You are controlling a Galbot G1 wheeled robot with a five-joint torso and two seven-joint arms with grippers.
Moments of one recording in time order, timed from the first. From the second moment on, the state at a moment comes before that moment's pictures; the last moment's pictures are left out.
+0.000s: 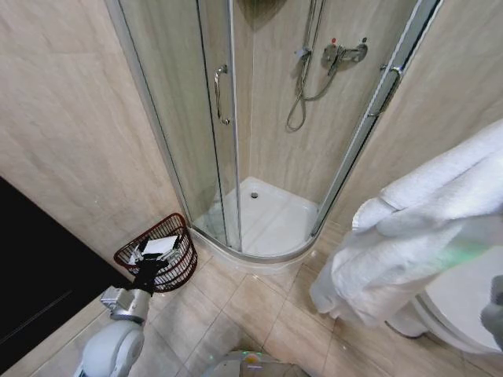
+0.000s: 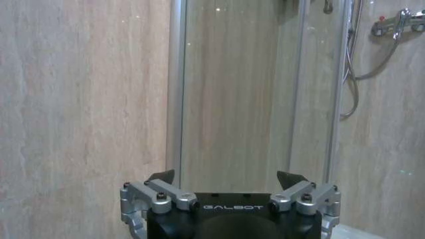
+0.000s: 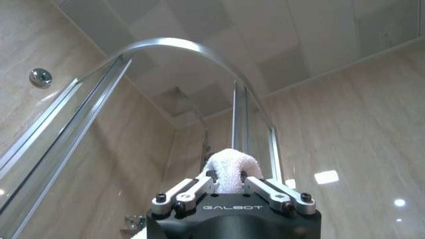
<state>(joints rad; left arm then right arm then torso) 1.76 -1.25 -0.75 -2.26 -0.43 0.00 -0.07 -1.55 1.09 1.29 2.50 0.78 0.28 0.01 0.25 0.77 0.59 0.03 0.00</state>
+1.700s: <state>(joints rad) 1.76 -1.25 -0.75 -2.26 -0.43 0.00 -0.07 -1.55 1.10 1.26 2.50 0.75 0.27 0.00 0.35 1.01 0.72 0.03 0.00</state>
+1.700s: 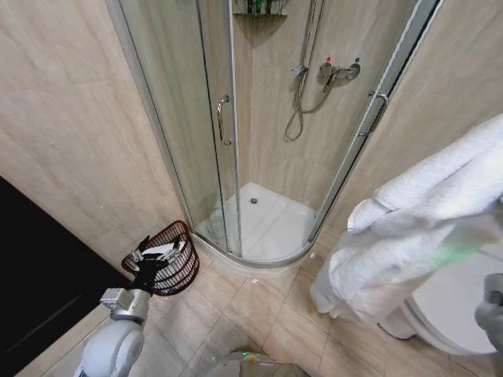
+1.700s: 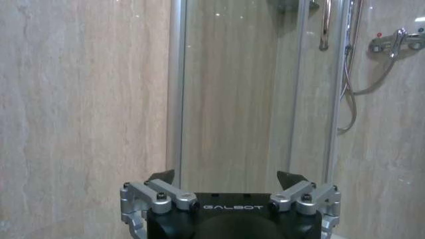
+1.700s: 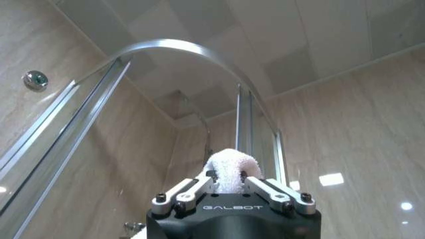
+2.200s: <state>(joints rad) 1.76 -1.25 -0.75 -2.26 -0.43 0.00 -0.07 -1.55 1.10 1.27 2.50 0.76 0.28 0.00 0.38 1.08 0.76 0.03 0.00</state>
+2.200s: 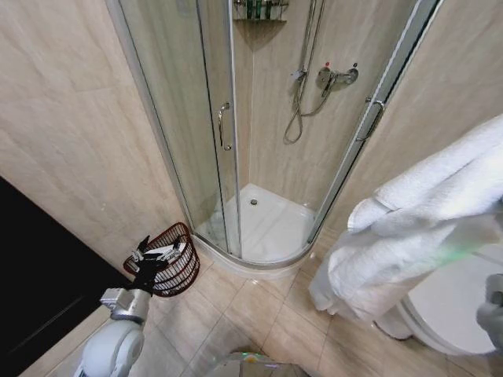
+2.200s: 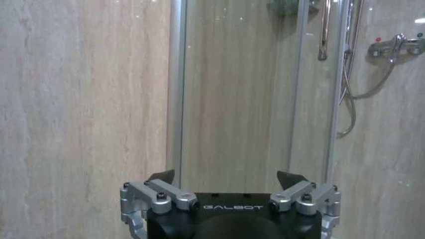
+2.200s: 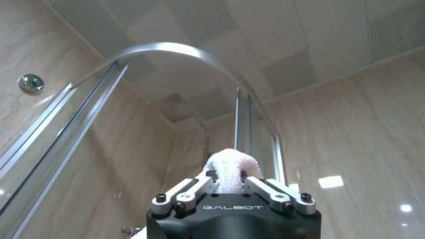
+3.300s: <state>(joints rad) 1.76 -1.25 -0.75 -2.26 -0.43 0.00 -0.07 -1.56 1.10 1.27 2.50 0.76 0.28 0.00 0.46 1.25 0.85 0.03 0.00</state>
